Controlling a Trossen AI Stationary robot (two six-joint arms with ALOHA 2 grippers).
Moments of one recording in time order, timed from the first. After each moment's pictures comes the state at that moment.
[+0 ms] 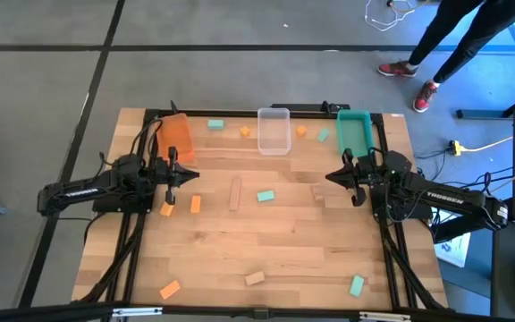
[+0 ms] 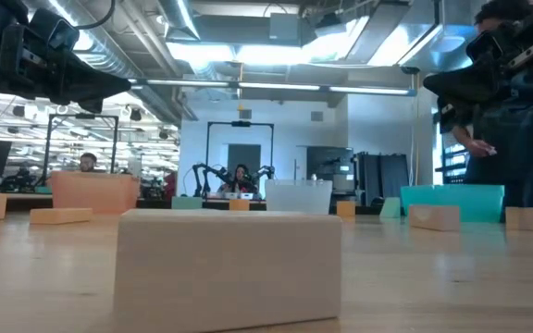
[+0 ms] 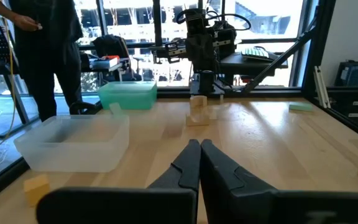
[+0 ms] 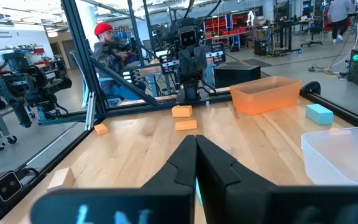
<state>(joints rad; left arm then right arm) 0.25 0.01 0.01 0.06 0.15 0.01 -0.41 0.32 0.01 0.35 -0.49 0.18</state>
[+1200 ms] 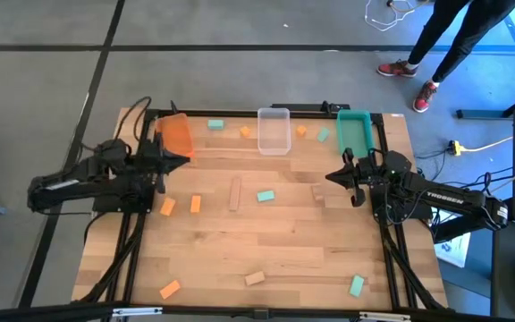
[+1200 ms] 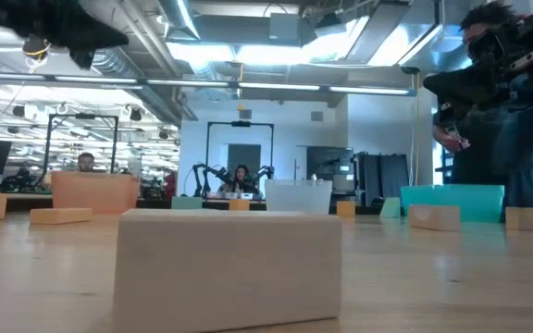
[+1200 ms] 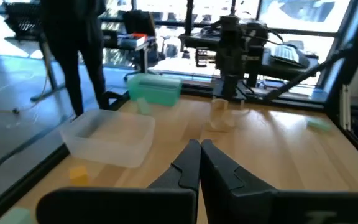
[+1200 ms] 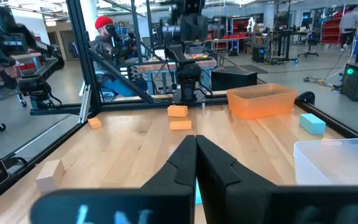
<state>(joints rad) 0.25 0.21 0.43 -0.27 0.01 -0.08 -0.41 0.32 0.01 0.35 -0.49 0.09</state>
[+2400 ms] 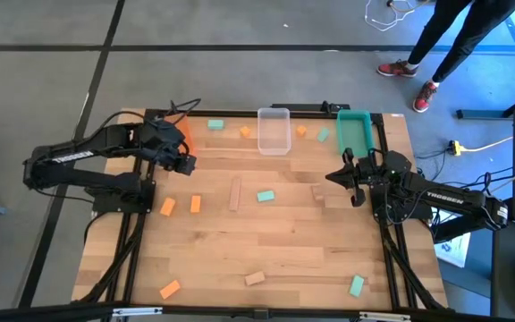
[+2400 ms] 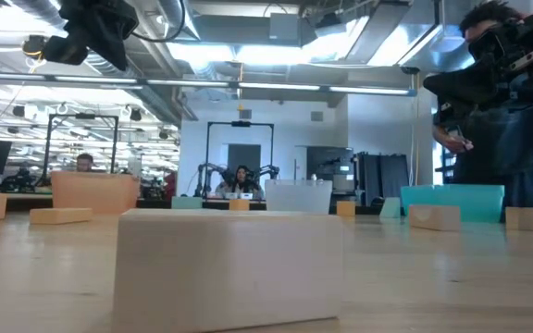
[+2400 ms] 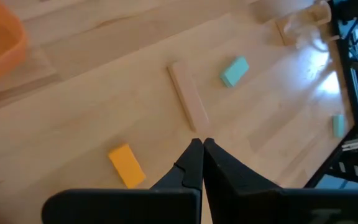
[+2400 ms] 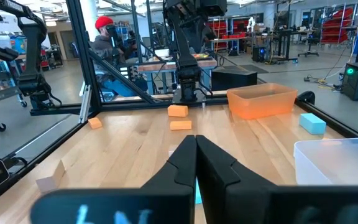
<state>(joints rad) 0.25 0.88 1.00 -0.97 0.06 -0.99 -0.41 0.32 0.01 0.35 -0.49 0.10</state>
